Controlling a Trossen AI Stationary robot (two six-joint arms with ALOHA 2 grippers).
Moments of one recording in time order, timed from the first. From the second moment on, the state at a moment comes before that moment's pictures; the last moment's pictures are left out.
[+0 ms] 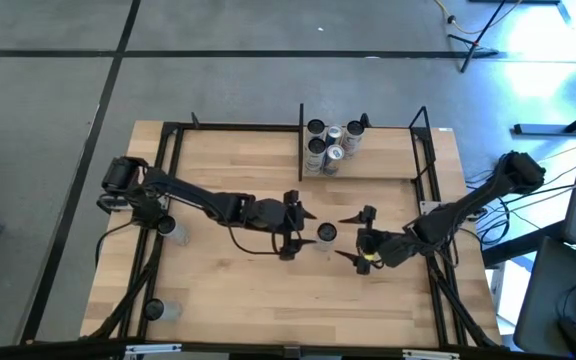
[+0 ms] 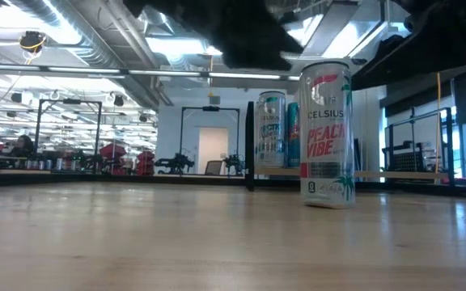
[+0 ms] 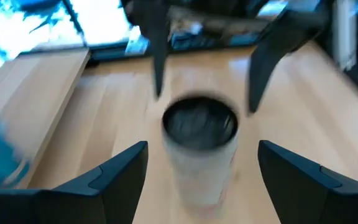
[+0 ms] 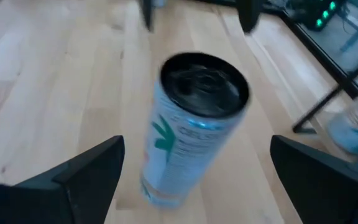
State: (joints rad) left arm -0.15 1.73 1.13 0.14 -0.18 0.02; right arm 0.56 1.21 0.58 -0.01 0.66 0.22
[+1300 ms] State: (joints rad) left arm -0.18 1.73 0.81 0.55 -0.29 0.06; right arm 0.37 1.50 0.36 0.86 0.43 0.01
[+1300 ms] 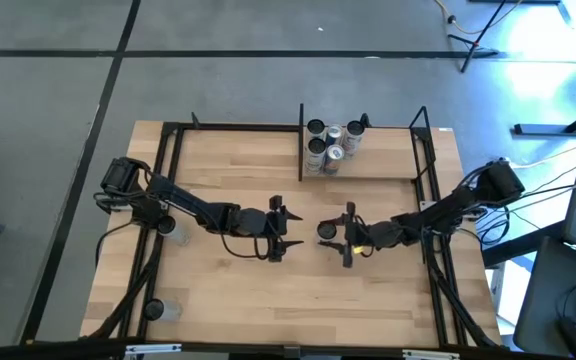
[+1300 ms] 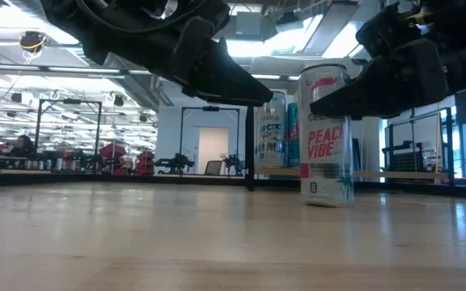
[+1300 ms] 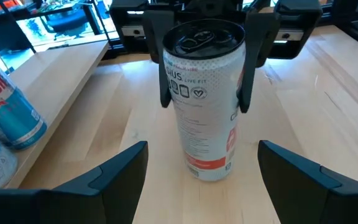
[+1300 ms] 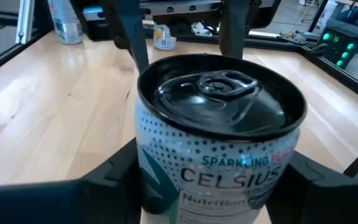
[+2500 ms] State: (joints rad) left arm -0.18 1.73 0.81 0.53 -0.26 0.06; right arm -0.61 0.77 0.36 0.19 -0.30 -0.24
